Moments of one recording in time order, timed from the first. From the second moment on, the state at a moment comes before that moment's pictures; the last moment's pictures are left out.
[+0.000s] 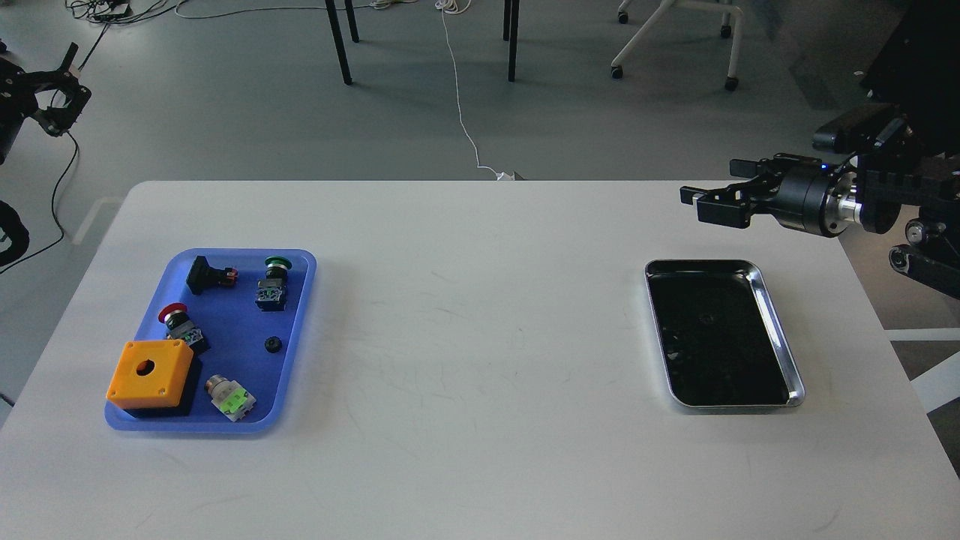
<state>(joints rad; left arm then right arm) -0.76 0.72 -0.89 -0.67 -0.24 -0.49 -0.18 1.30 -0.68 -0.33 0.88 -1.23 -0.13 0.49</state>
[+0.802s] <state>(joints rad) -0.74 0.88 -0.76 -0.91 0.32 -0.49 -0.18 1.00 -0.35 0.41 0.64 -0.40 -0.12 0.49</state>
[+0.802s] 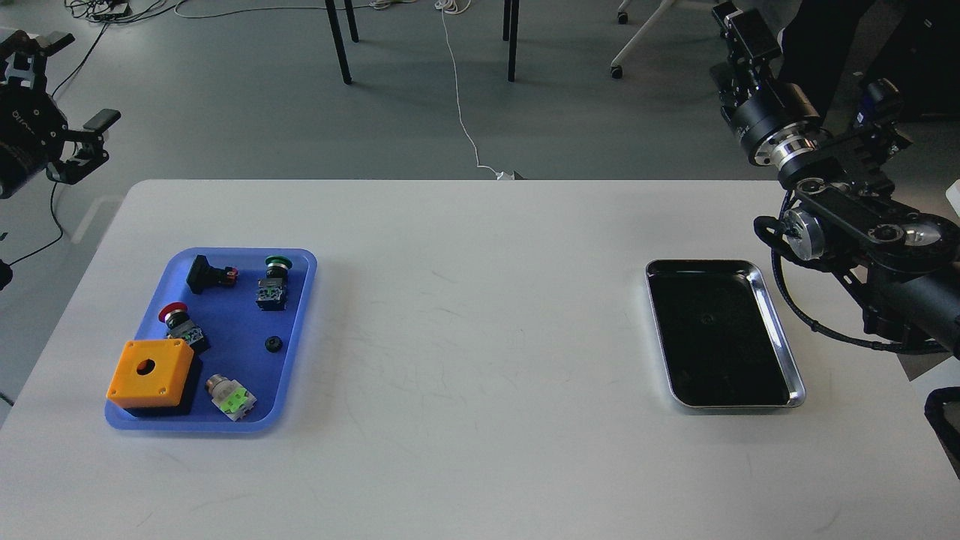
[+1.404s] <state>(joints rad) -0.71 0.89 -0.65 -1.34 1.33 -0.46 -0.29 0.82 -0.37 0.75 0.67 0.16 0.10 0.49</state>
